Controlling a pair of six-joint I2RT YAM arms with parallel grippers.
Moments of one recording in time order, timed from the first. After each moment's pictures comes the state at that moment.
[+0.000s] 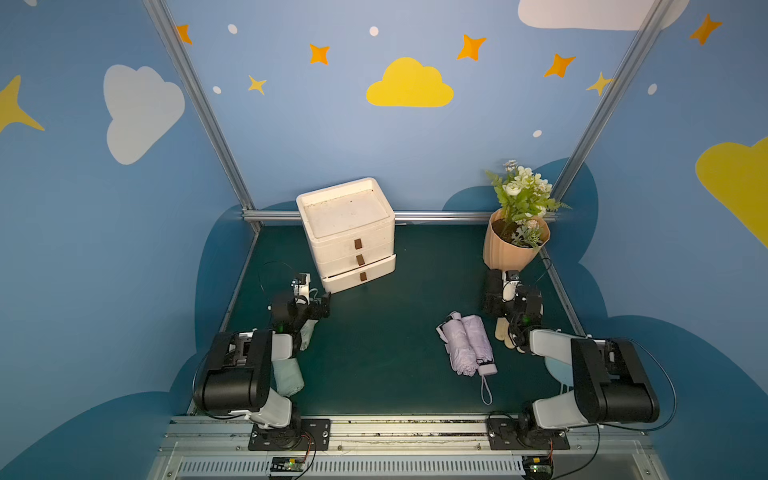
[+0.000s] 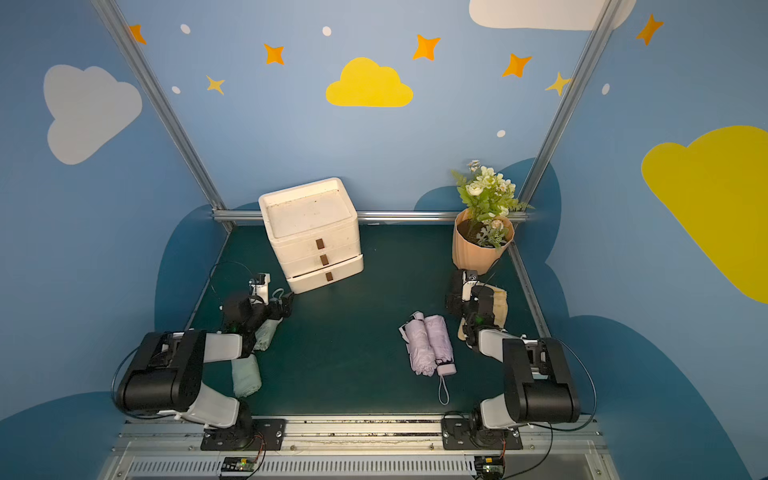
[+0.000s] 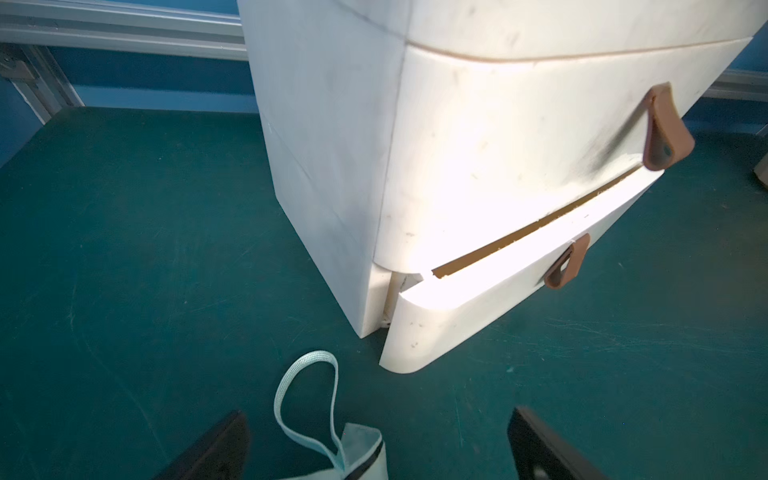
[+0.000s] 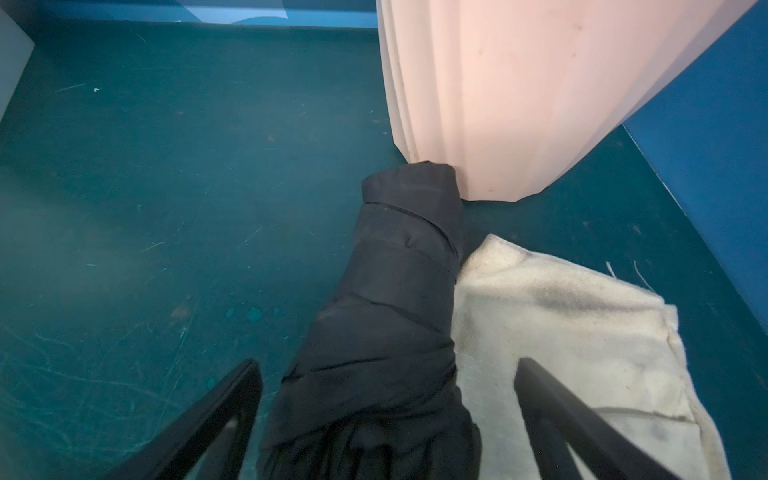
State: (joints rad) left arm 0.08 1.54 0.38 0.73 0.25 0.00; right arm 0.06 1.46 0.46 0.48 0.00 -0.04
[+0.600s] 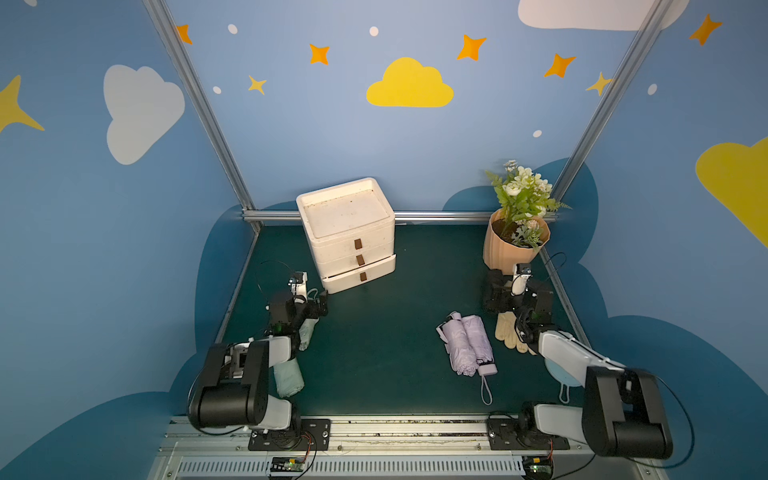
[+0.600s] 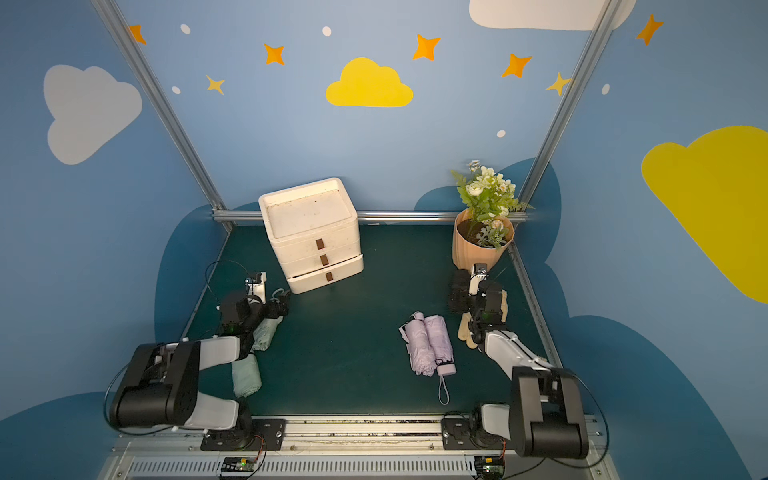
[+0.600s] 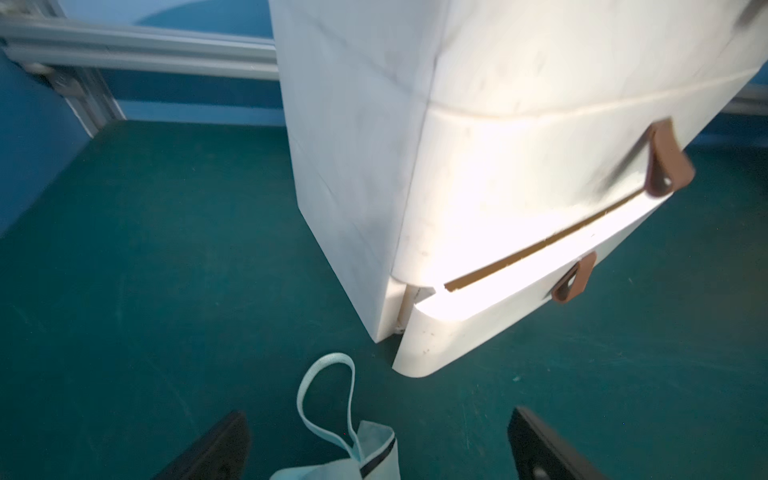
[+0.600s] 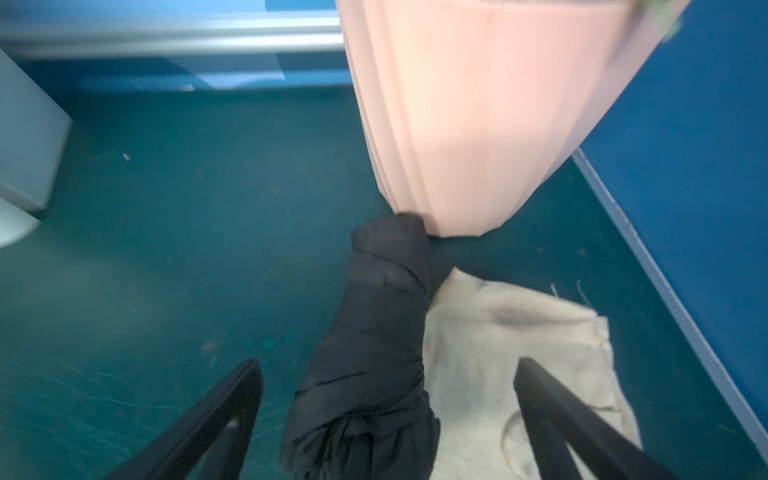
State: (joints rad) left arm 0.07 1.38 0.37 0.64 0.17 -0.02; right arm 0.04 1.21 0.53 0.27 -0.01 0.04
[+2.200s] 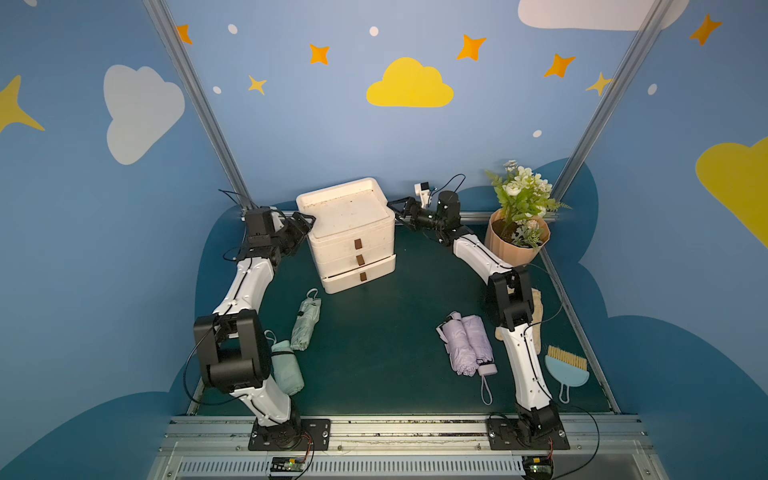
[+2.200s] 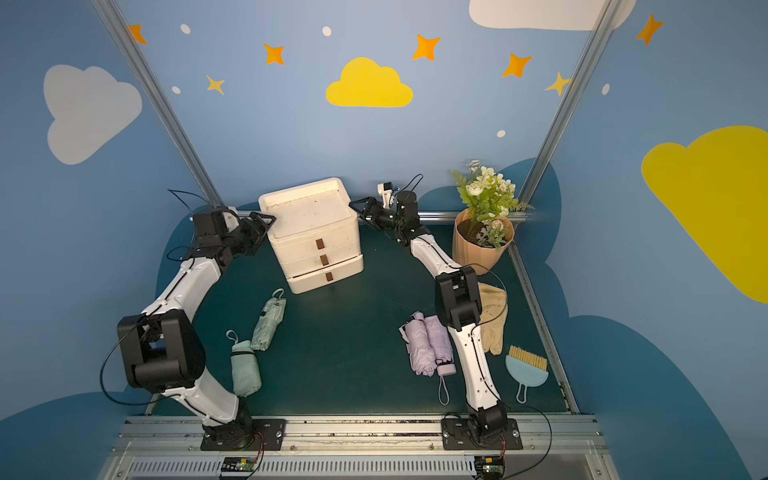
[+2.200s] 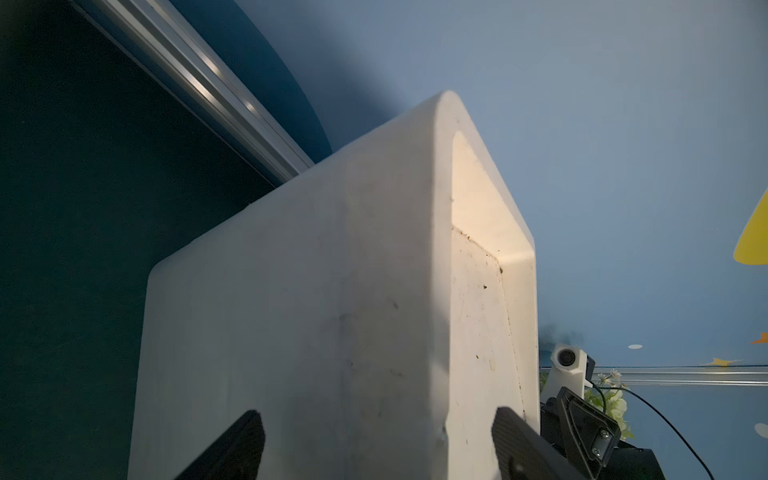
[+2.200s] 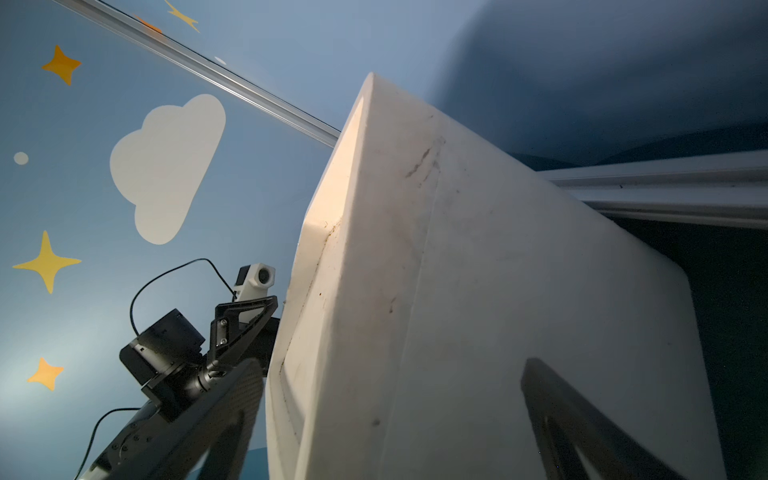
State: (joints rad) left arm 0.16 1.70 1.39 -0.15 0.50 -0.83; right arm 0.43 2.48 2.22 0.18 -0.79 0.99
